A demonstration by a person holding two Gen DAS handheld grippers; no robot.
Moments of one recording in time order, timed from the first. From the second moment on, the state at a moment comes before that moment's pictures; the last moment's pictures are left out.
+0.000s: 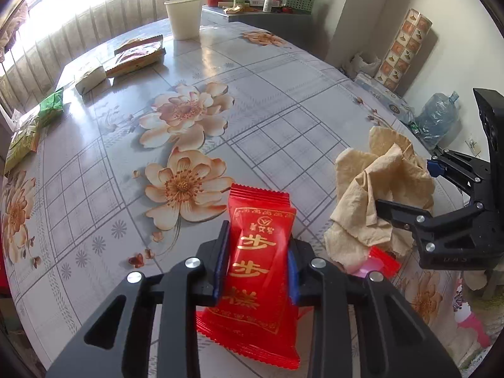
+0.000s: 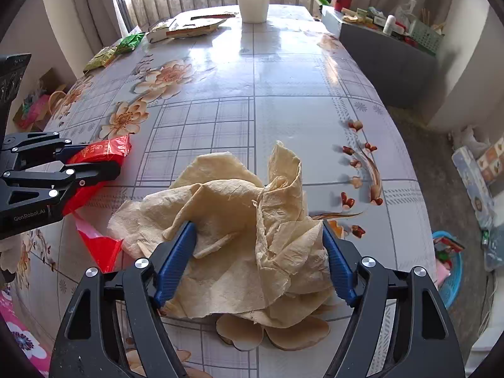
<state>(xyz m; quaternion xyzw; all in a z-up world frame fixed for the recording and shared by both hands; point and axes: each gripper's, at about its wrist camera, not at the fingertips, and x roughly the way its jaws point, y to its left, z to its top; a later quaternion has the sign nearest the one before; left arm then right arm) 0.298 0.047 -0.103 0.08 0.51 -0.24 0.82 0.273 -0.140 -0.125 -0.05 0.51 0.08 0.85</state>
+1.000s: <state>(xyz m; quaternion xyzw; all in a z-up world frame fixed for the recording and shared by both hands) 0.242 -0.053 -0.005 0.07 0.42 -0.32 0.85 0.197 -0.289 -0.066 0.18 0.44 0.06 0.88</state>
